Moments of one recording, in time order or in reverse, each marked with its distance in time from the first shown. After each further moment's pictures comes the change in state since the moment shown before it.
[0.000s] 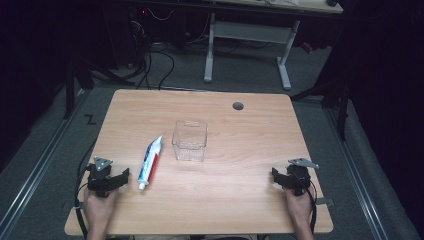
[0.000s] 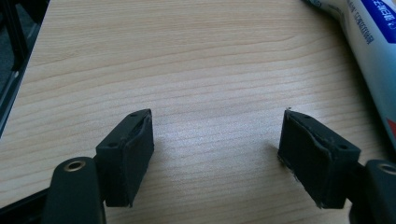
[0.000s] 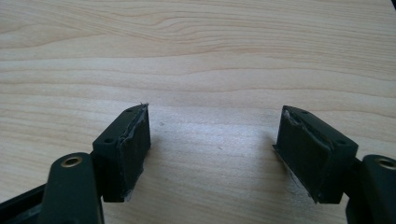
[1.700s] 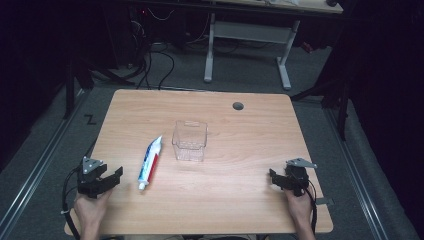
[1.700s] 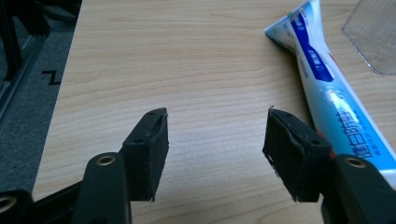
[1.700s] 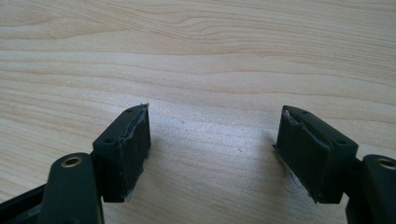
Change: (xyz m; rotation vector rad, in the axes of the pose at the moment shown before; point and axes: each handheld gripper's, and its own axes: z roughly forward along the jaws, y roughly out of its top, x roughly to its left) left arm 0.001 0.010 -0.045 -0.058 -0.052 -0.018; right arm 0.003 0.000 0.000 -0.001 0.051 -0.038
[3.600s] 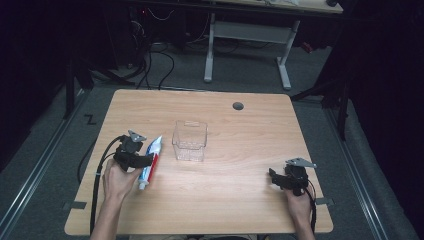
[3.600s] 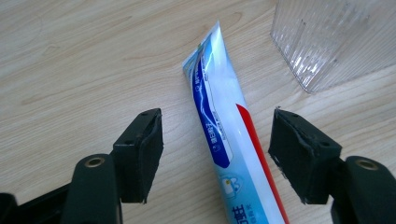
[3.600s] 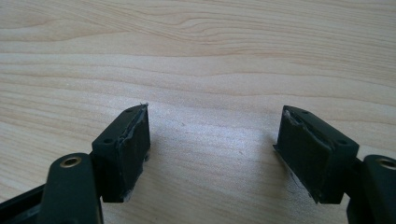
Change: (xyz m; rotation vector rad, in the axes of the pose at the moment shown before) left arm -0.078 0.088 0.046 0.213 -0.040 0.261; right arm 0.001 0.001 0.001 0.000 -0.005 0.006
